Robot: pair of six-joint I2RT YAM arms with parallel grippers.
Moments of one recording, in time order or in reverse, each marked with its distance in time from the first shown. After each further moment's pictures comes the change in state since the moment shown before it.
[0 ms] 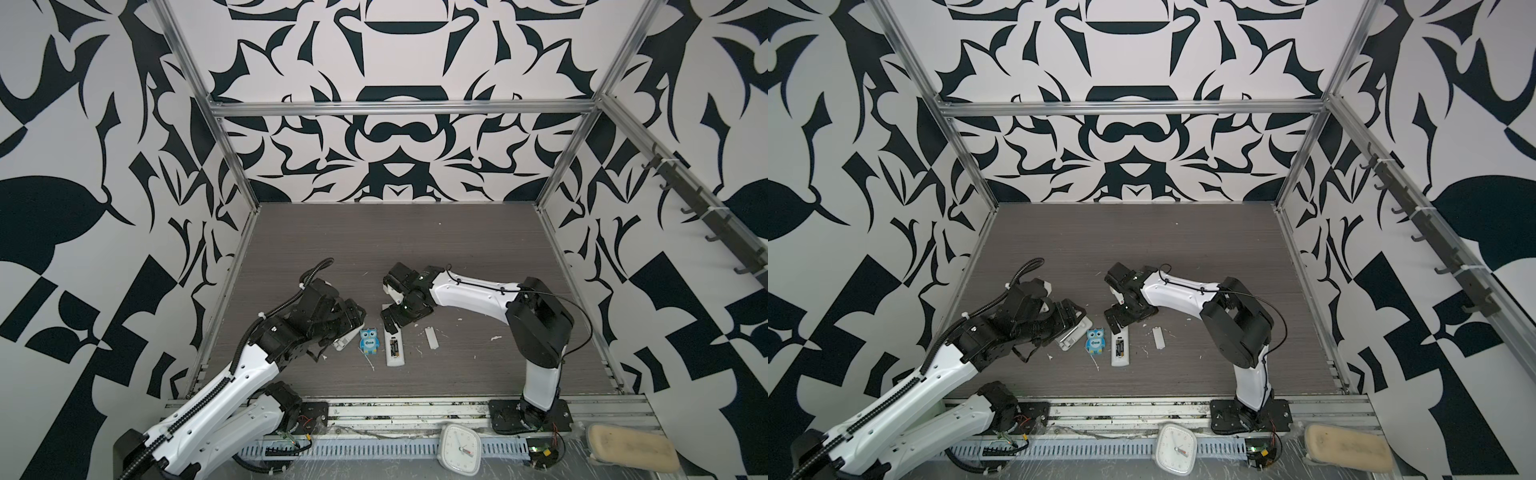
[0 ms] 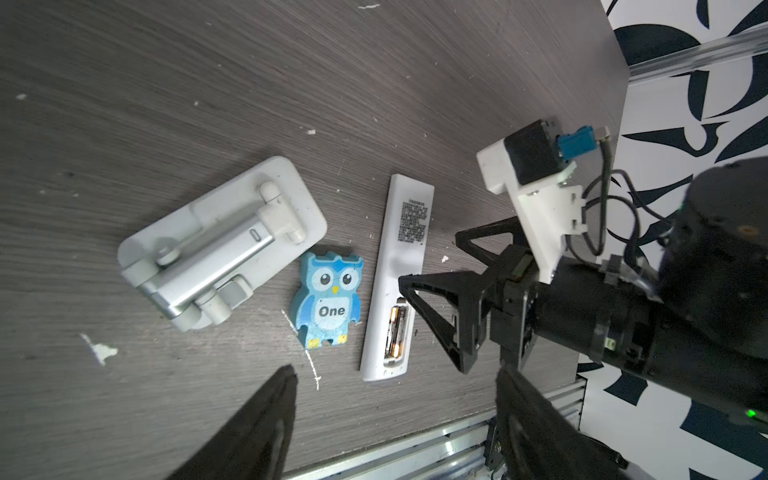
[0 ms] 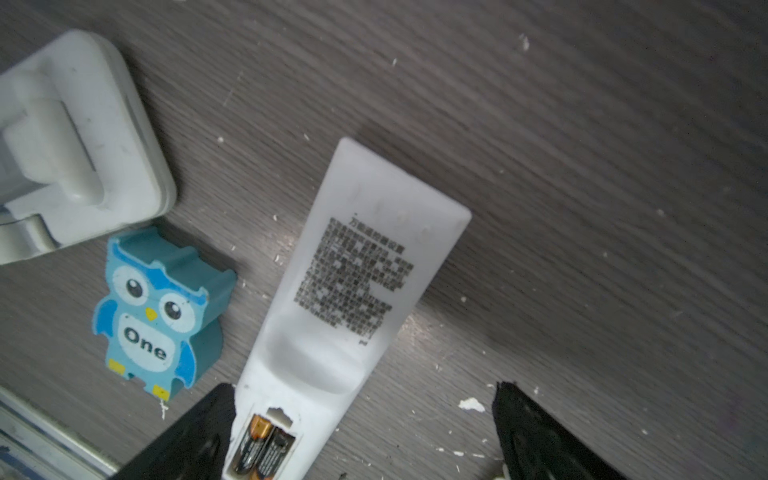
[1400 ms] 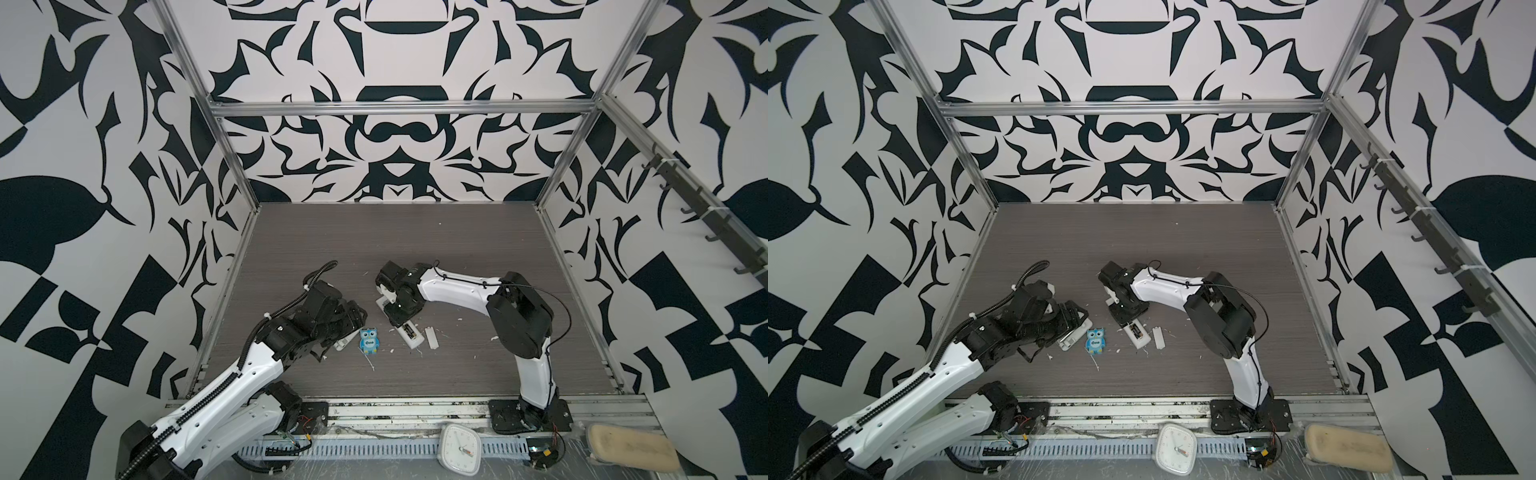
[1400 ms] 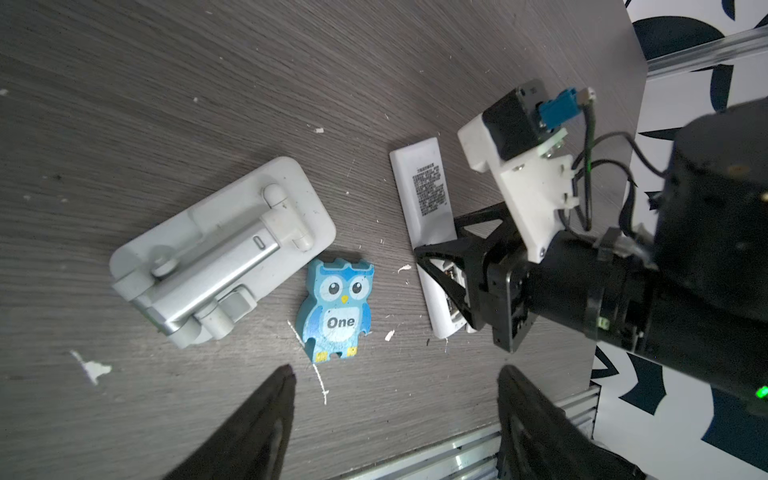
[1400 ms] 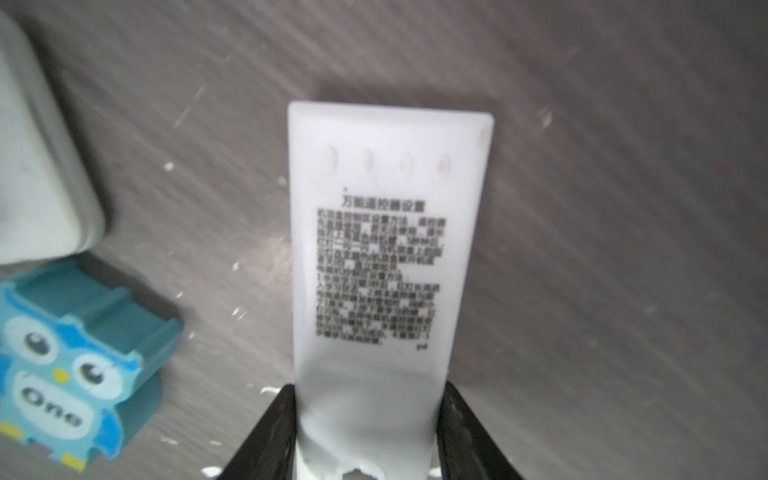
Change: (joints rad) left arm -0.012 0.041 -0.045 0.074 -0.019 0.007; right arm -0.028 0.138 0.134 -0.057 0.072 -0.179
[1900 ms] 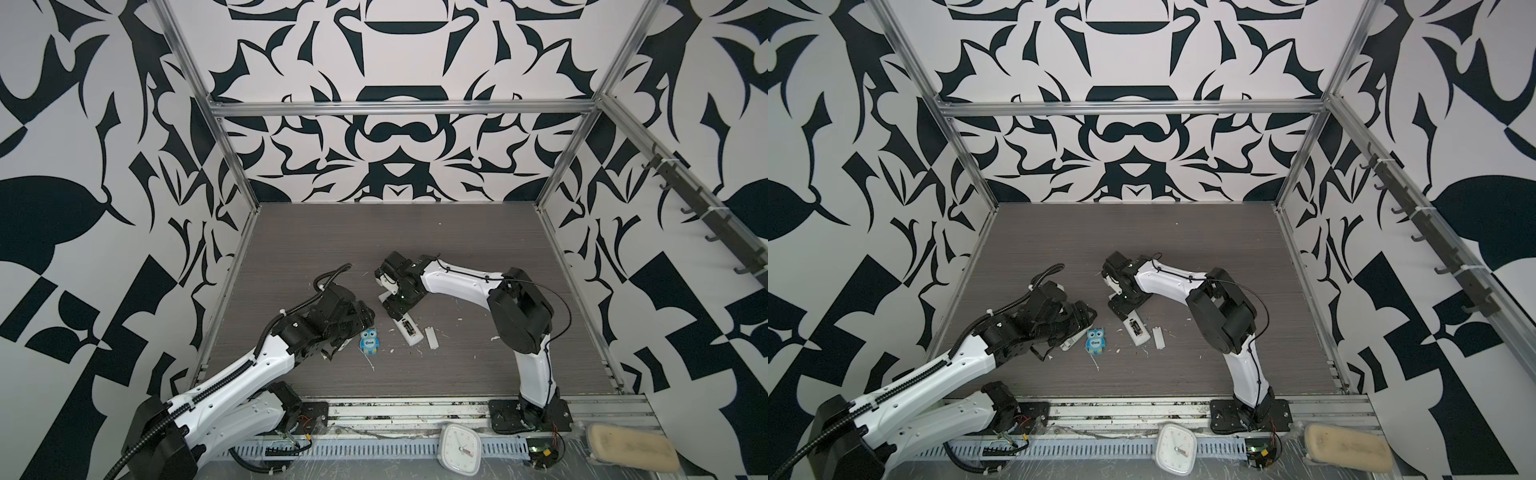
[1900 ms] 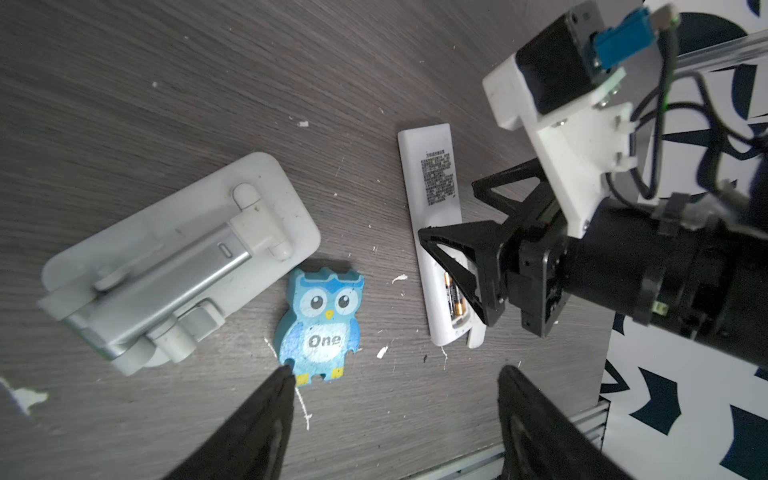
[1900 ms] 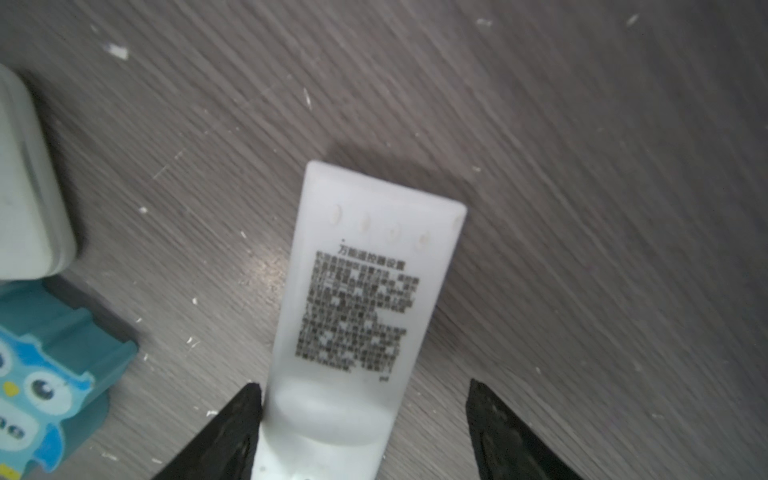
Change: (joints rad) left arm -0.067 0.091 -0.006 0.097 -0.056 -0.068; right arm -0.036 -0.008 0.017 0.024 0.012 -0.151
